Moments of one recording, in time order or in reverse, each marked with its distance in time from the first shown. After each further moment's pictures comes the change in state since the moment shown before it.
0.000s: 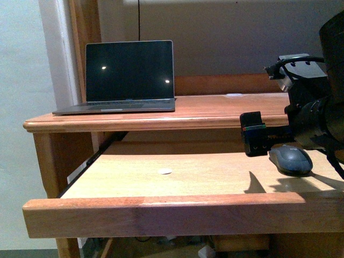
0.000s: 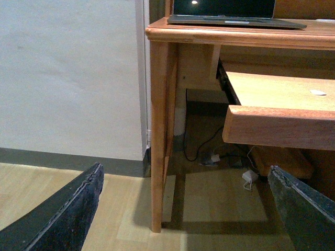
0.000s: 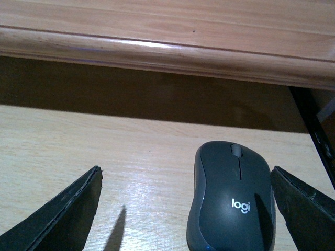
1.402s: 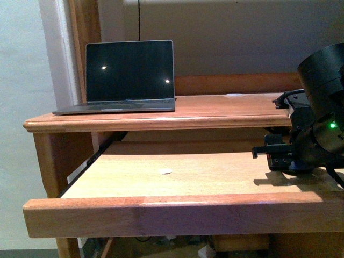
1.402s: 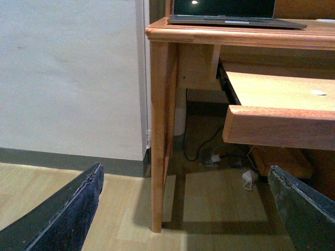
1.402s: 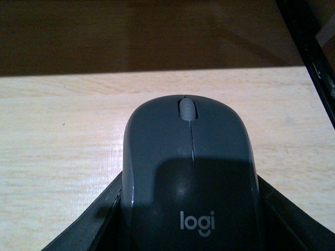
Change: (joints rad) left arm 0.000 0.000 0.000 0.000 0.000 0.000; right arm -0.085 0.102 0.099 -0.171 -0.012 0.103
